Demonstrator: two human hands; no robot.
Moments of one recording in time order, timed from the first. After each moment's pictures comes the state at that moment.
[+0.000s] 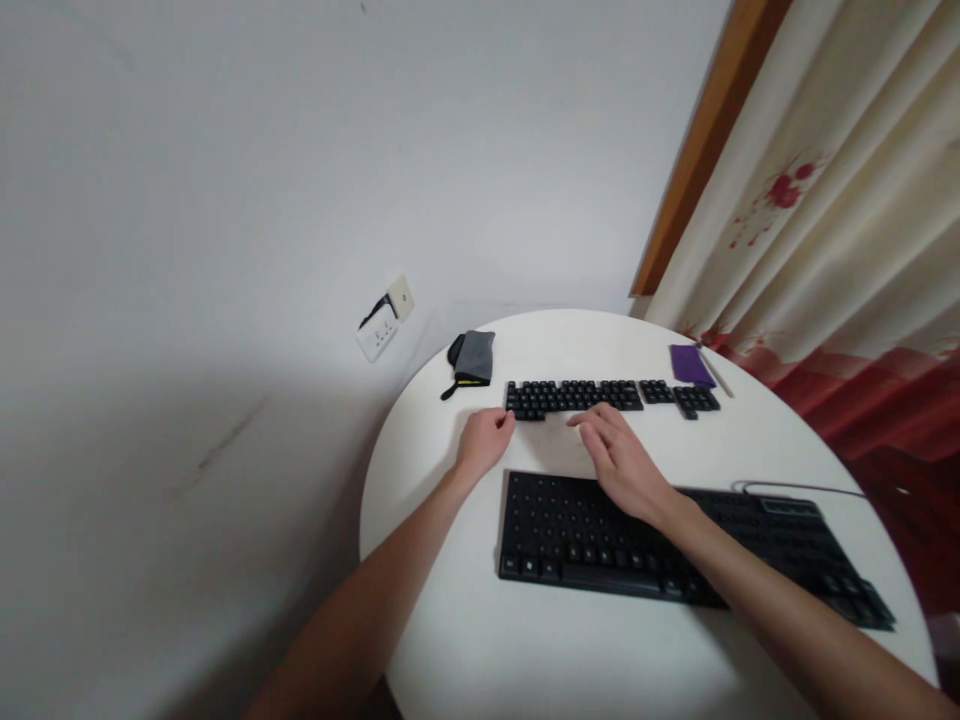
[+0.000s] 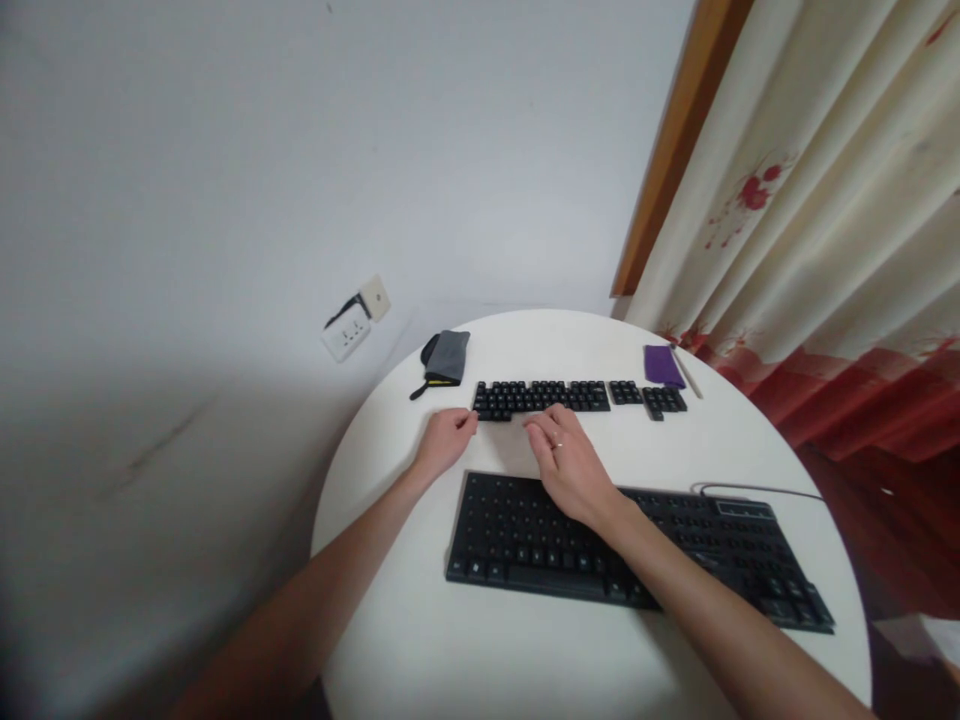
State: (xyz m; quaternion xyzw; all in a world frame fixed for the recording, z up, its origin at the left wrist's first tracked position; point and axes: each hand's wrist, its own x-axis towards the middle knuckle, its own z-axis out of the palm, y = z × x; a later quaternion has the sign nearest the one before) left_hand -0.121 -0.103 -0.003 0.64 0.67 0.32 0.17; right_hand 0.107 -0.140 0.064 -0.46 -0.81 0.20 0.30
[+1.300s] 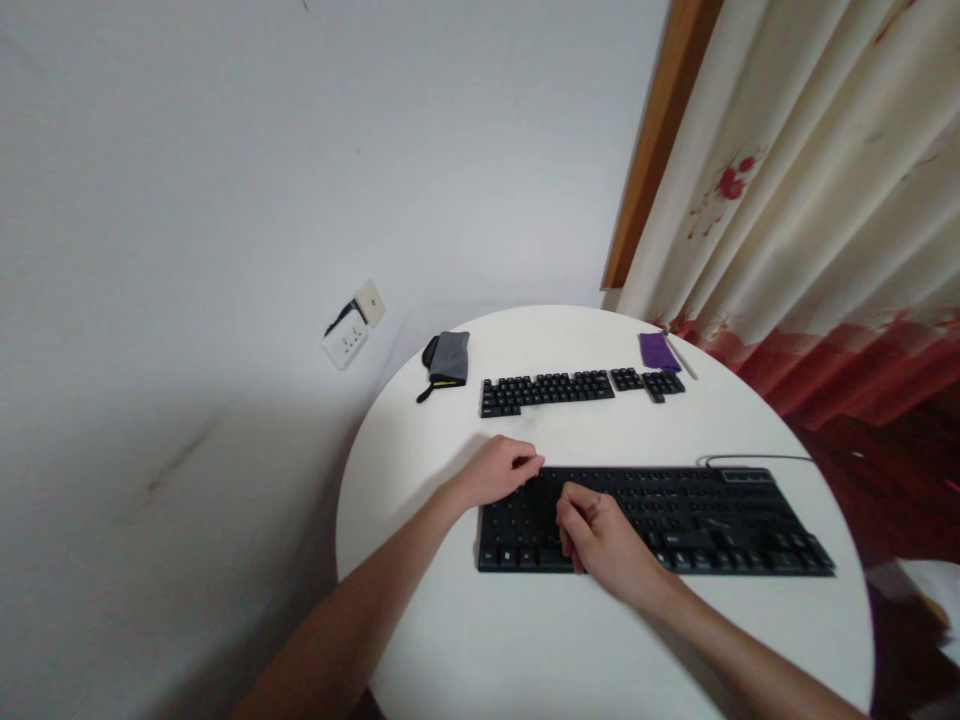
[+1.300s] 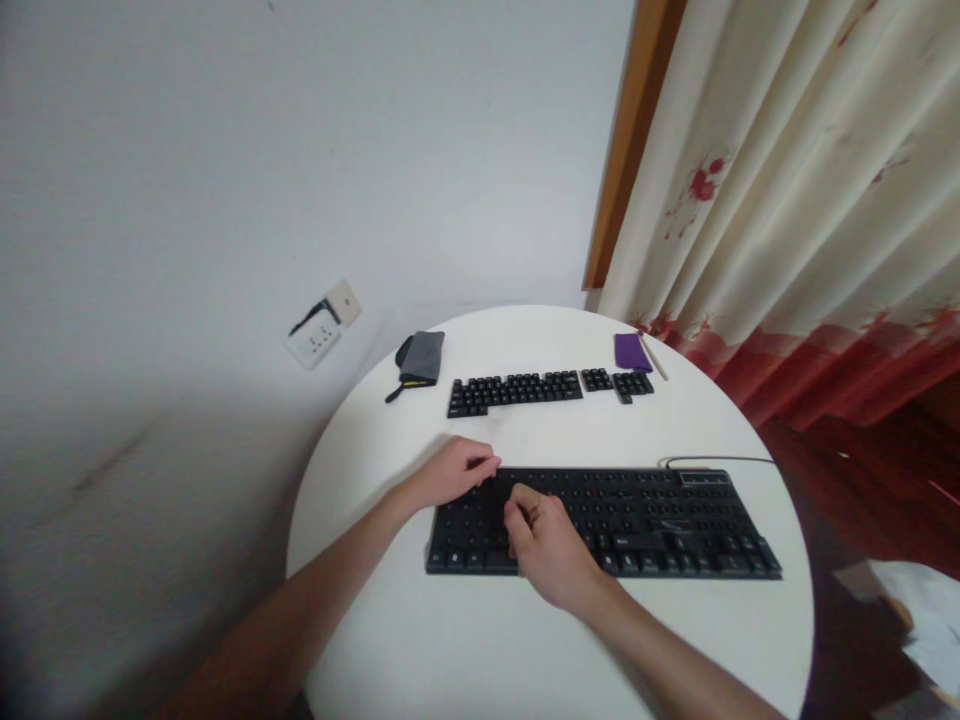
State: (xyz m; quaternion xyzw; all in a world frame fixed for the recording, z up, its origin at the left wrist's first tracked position) left_hand -0.082 -0.143 0.022 0.80 0.46 0.21 0.33; right_hand 0.111 -0.220 0.013 -0.48 -0.64 0.53 0.31
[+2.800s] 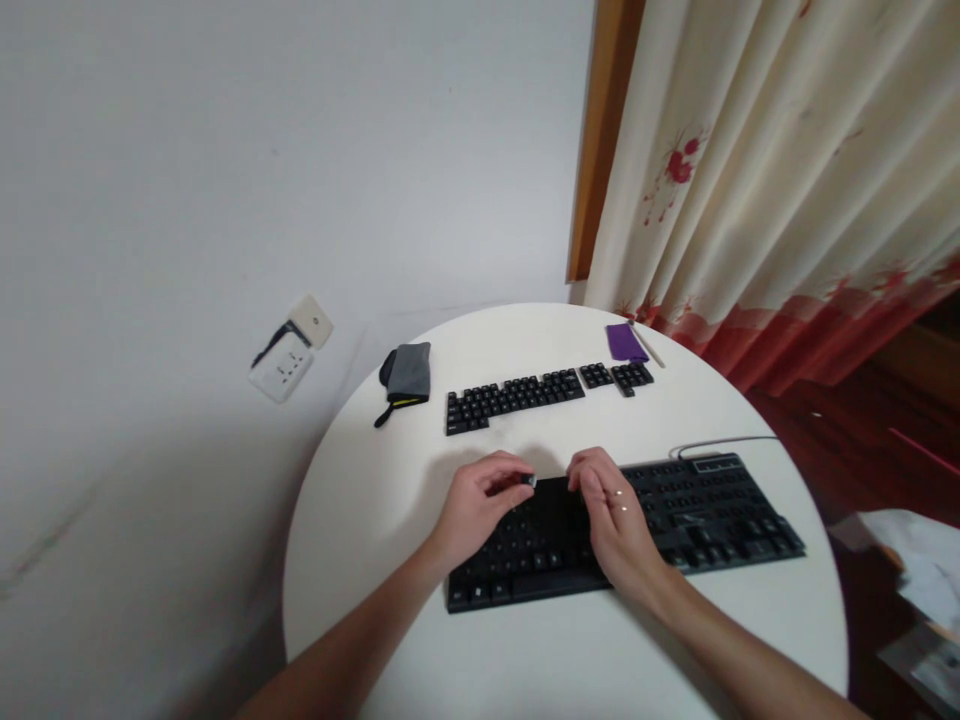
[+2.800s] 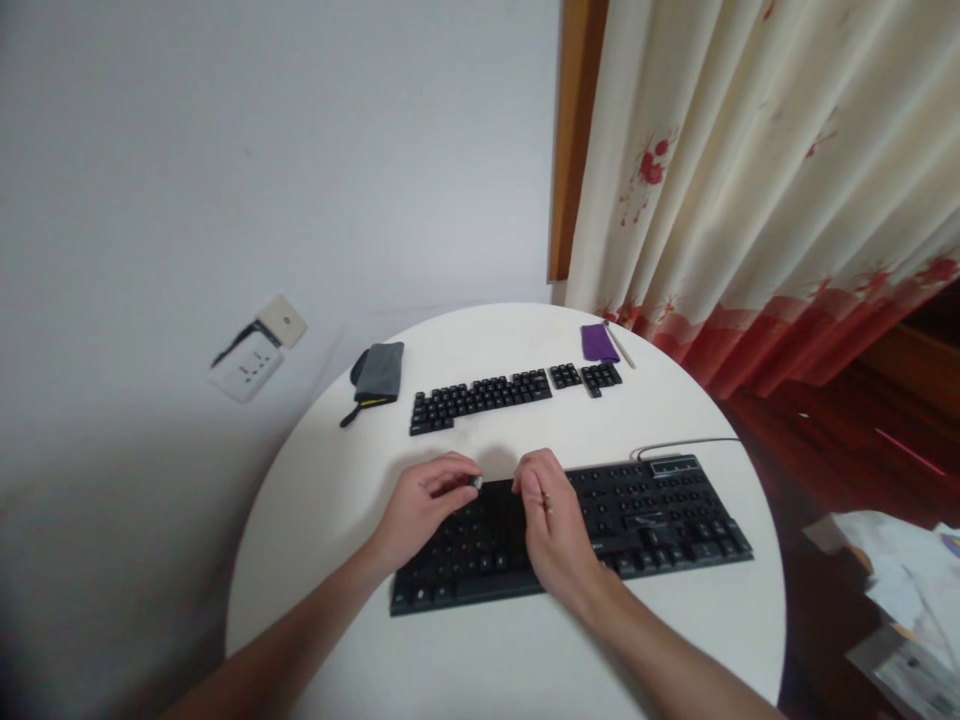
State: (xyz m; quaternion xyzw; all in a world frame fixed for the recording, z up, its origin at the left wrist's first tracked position) left_hand -0.055 -0.167 0.031 0.61 0.42 0.42 0.52; right_hand 0.138 -0.203 0.030 -0.48 -0.64 0.32 0.52
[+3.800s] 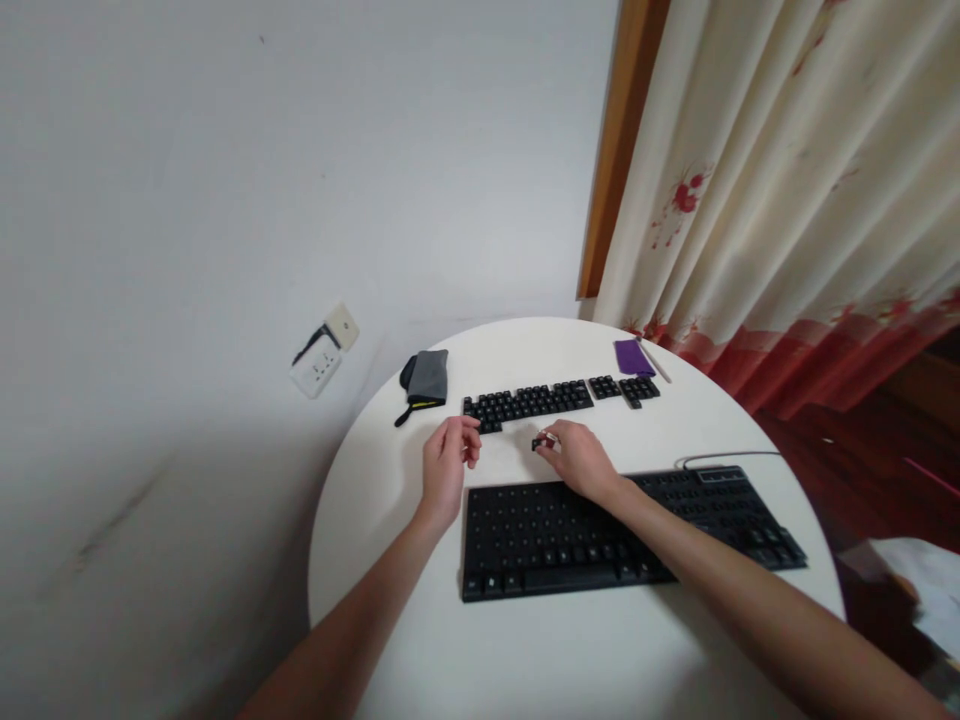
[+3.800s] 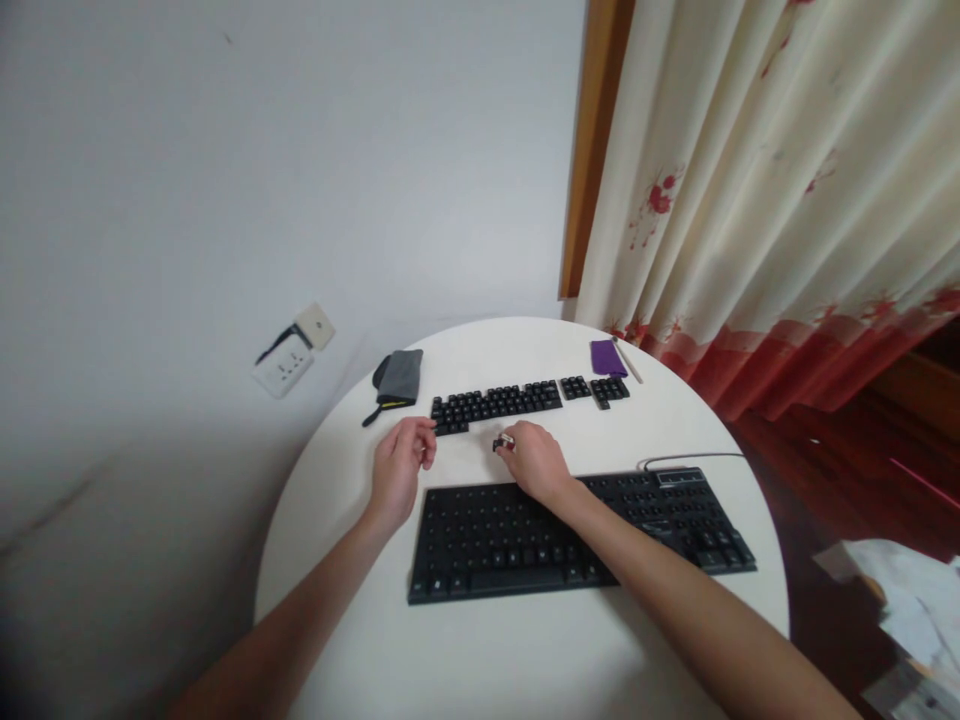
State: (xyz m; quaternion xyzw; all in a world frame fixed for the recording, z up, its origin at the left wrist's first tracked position) left_hand -0.087 -0.130 0.025 0.44 0.45 0.64 0.43; right_hand 0.118 -0.117 0.035 -0.58 -0.77 0.18 0.21
